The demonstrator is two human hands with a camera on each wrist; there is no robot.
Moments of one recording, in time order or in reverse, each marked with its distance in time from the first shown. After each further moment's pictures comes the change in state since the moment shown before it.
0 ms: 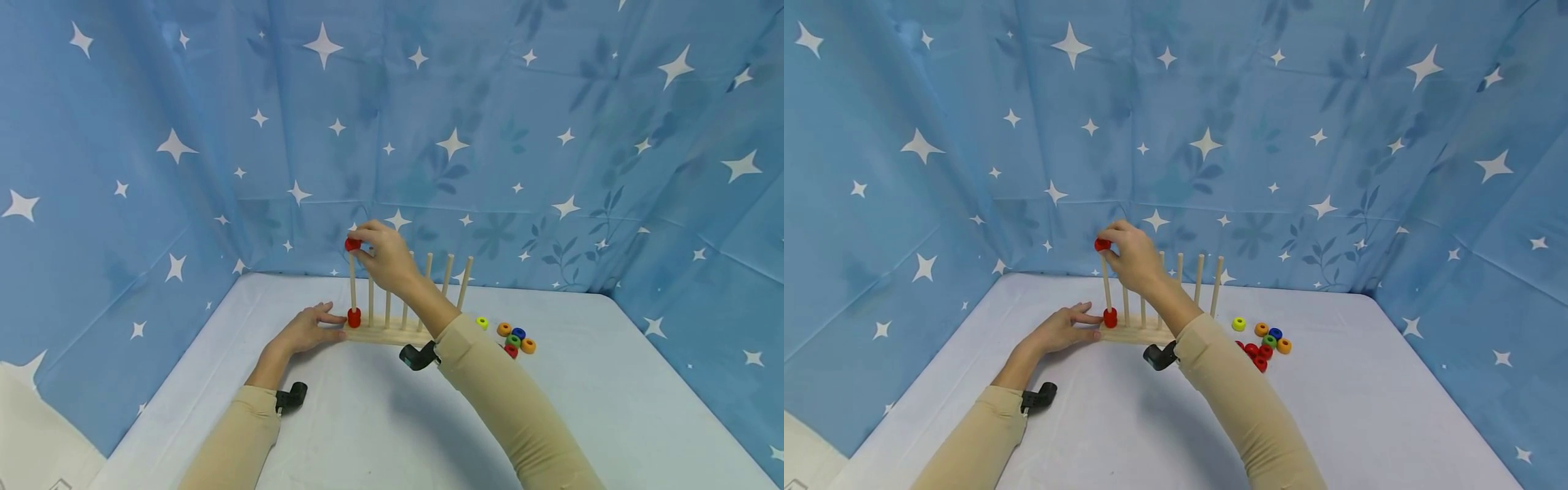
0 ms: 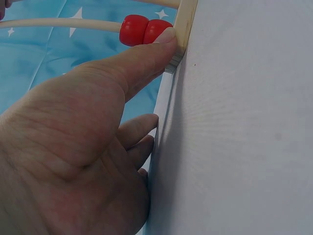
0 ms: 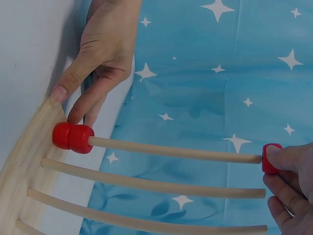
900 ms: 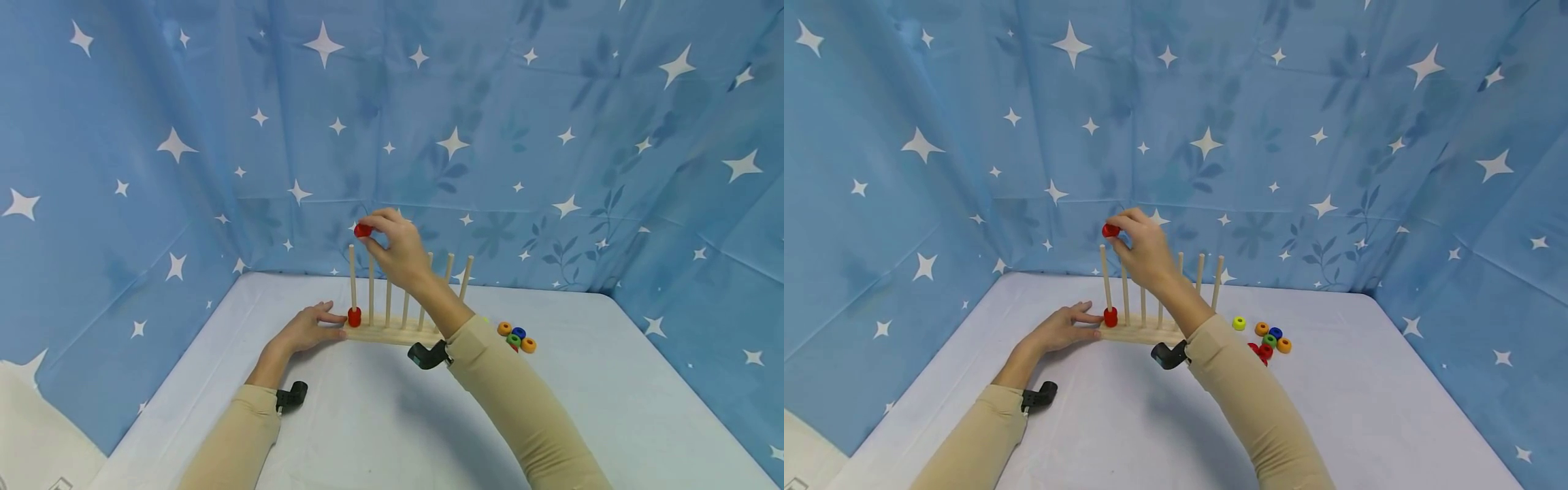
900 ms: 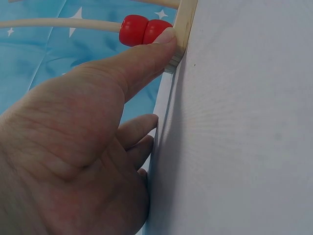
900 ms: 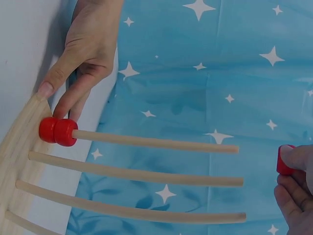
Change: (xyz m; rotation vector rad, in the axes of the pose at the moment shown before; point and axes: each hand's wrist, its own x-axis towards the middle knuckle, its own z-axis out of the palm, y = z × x) left_hand -0.001 0.001 0.000 0.007 0.004 0.011; right_hand -0.005 0.004 -0.018 0.059 0.200 -0.128
